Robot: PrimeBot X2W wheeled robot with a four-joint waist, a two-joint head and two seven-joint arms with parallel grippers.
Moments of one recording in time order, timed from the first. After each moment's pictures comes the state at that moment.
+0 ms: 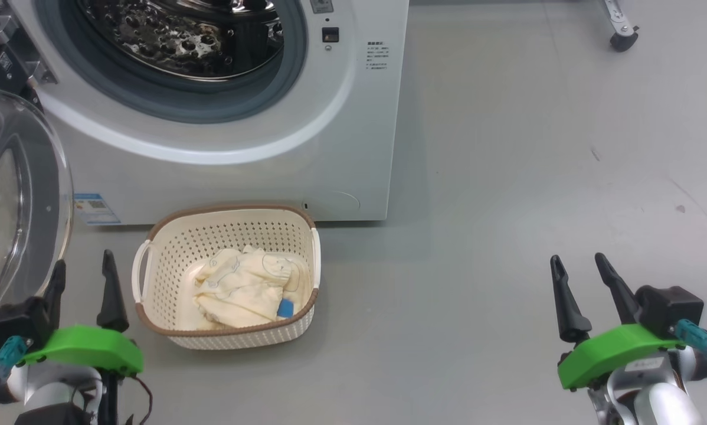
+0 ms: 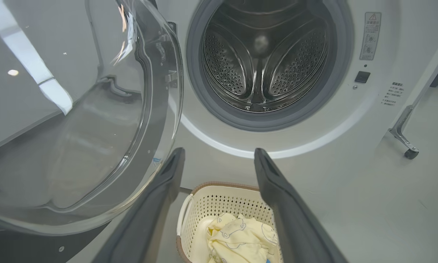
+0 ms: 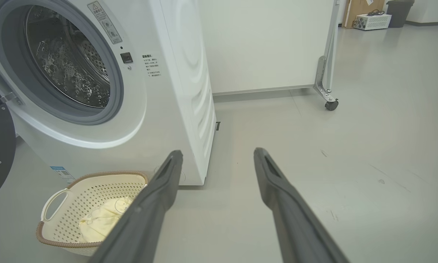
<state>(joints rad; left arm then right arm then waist) -0.25 0.24 -0.10 0.43 -0.40 -0.03 -0.24 -0.01 -0.04 0.02 0.14 0.19 0.12 -0.12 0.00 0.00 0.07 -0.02</state>
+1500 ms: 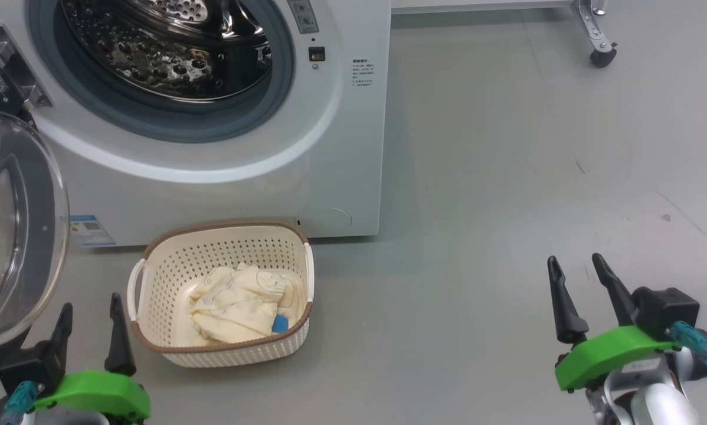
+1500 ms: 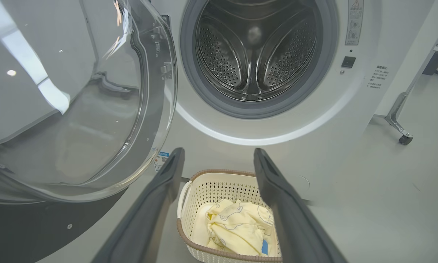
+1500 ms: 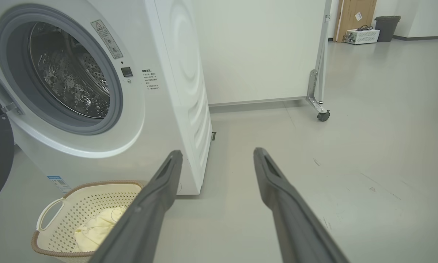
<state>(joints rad) -0.11 0.26 -0.12 0.30 -0.40 0.04 -0.21 -0.01 -0.04 0.03 0.15 0.18 0.12 -0.13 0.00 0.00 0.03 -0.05</state>
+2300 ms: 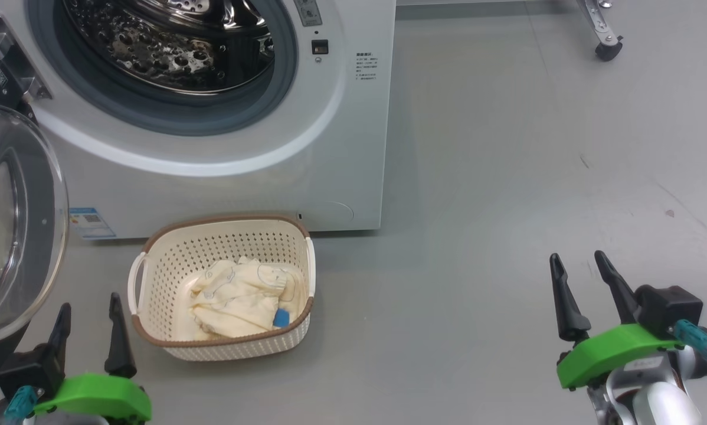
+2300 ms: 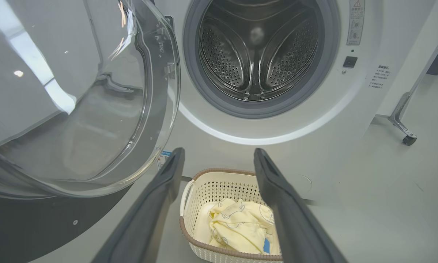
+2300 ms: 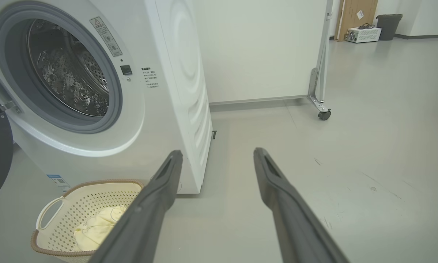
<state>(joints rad) -0.06 0.27 -0.12 0.23 -0.41 0.08 -0.20 -0.01 -0.04 0.03 0.14 0.18 0.12 -0.13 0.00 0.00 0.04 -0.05</state>
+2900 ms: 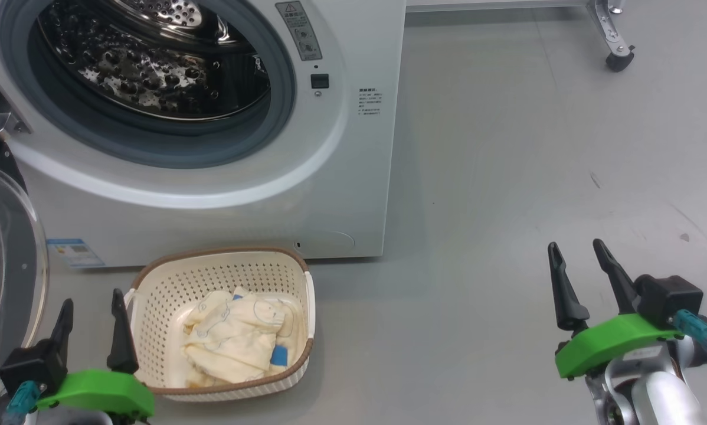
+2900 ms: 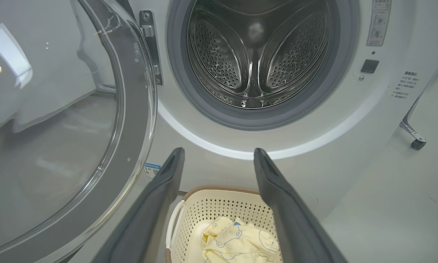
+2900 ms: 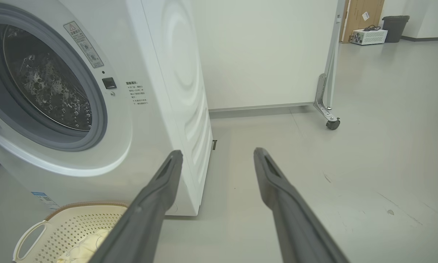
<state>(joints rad) -0.07 0.28 -0.14 0.23 -0.41 0.09 -0.20 -0.03 -0.04 0.03 0.14 0.18 0.12 -0.13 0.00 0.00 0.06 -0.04</state>
